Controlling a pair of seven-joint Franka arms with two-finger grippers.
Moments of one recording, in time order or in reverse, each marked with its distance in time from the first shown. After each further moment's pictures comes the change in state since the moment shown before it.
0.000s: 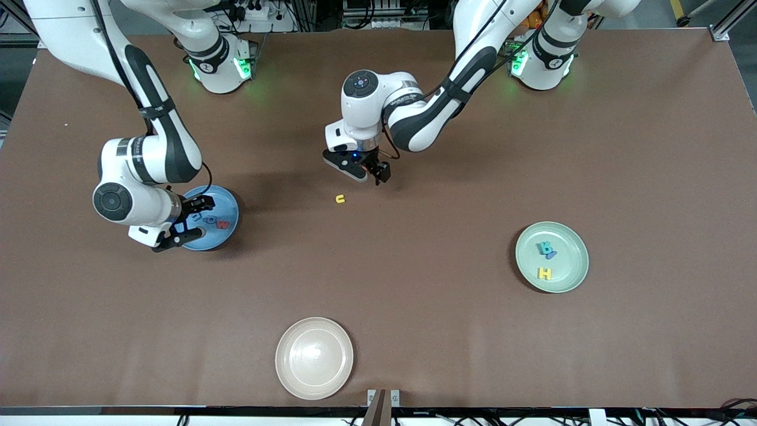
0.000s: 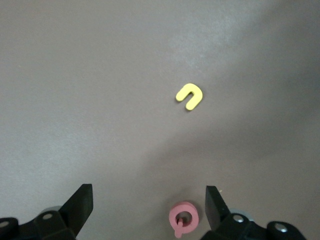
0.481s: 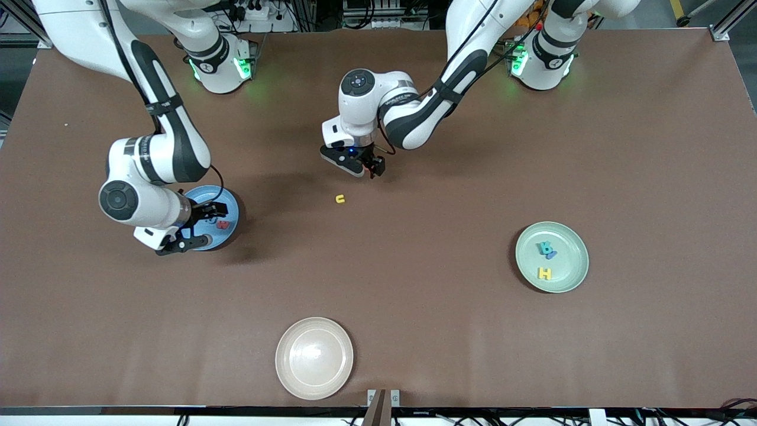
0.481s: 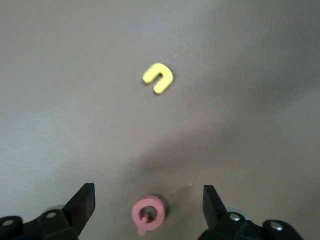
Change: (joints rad) left arm -0.027 0.025 0.004 -0.052 -0.039 0.115 -0.035; right arm 0.057 0.000 0.031 0.030 0.065 0.014 0.266
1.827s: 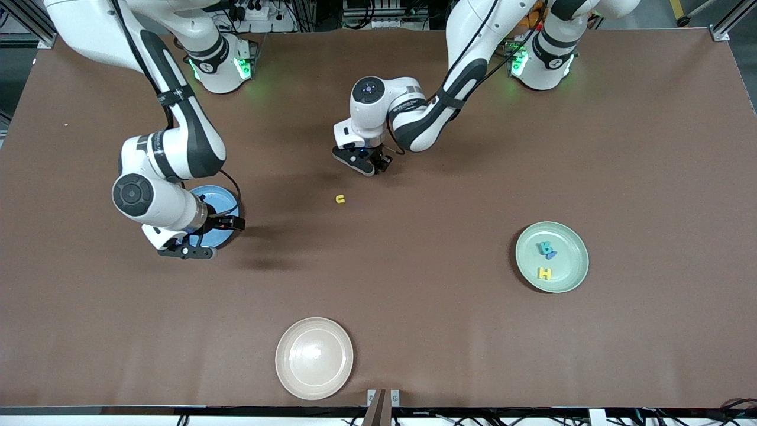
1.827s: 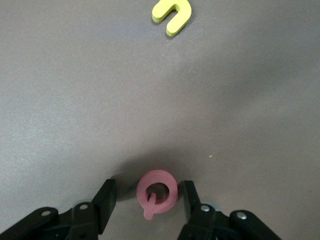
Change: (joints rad) left arm 0.001 0.007 0.009 -0.074 -0.004 0.022 -0.009; right arm -0.010 0.000 0.058 0.082 0.000 0.003 0.263
